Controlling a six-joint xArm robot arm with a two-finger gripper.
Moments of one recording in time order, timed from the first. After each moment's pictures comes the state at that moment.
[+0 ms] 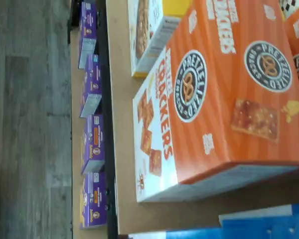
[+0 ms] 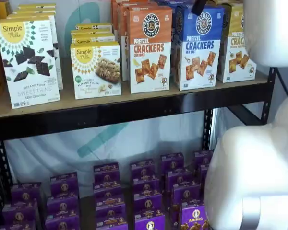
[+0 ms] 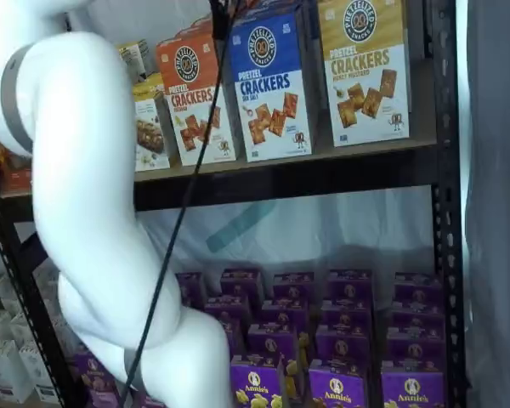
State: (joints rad) arm -0.28 -0.37 -1.59 0.43 1.68 -1.68
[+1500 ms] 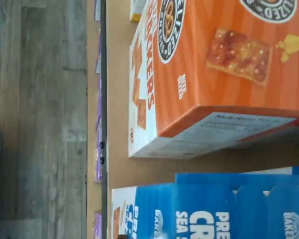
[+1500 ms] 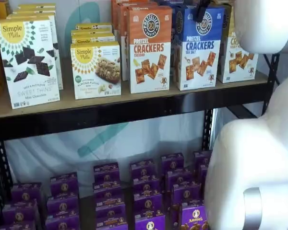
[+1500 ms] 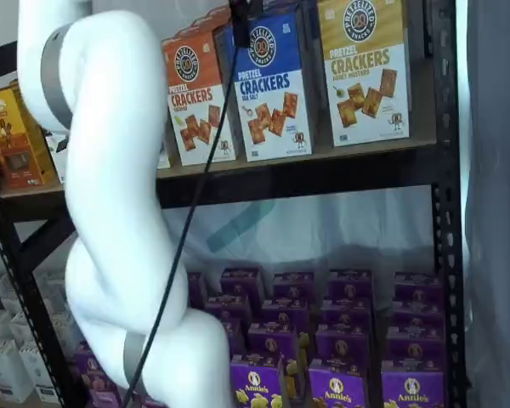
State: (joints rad) arm -0.22 -0.20 -1.72 0.28 1.71 -1.69
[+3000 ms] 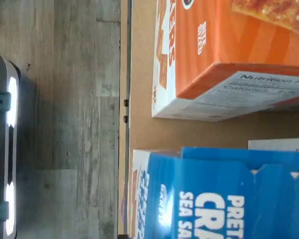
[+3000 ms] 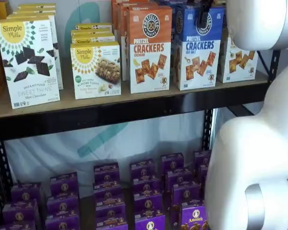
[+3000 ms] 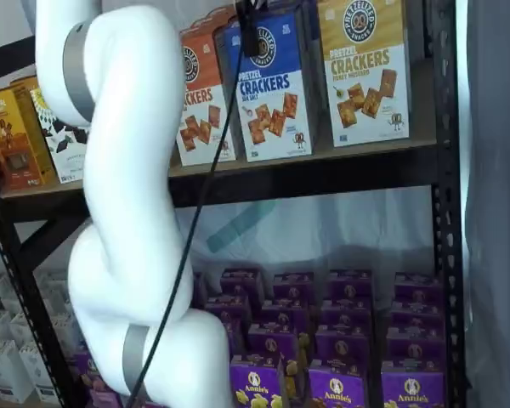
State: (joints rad) arm -0.14 -0.11 -1.82 0.10 1.80 -1.67
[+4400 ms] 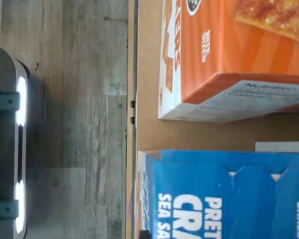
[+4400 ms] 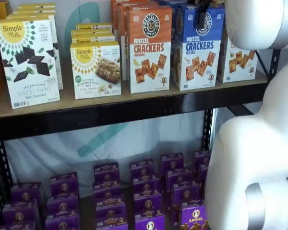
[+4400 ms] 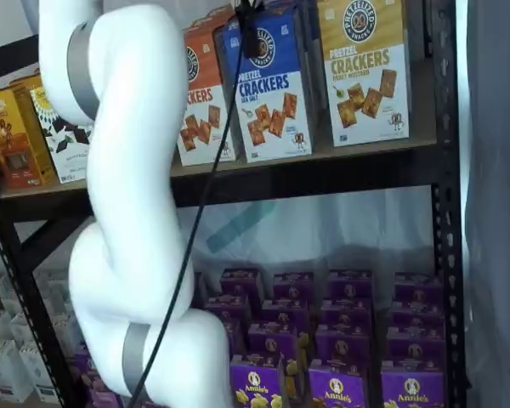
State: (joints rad) arm -0.12 -0.09 -1.86 0.09 1.84 -1.66
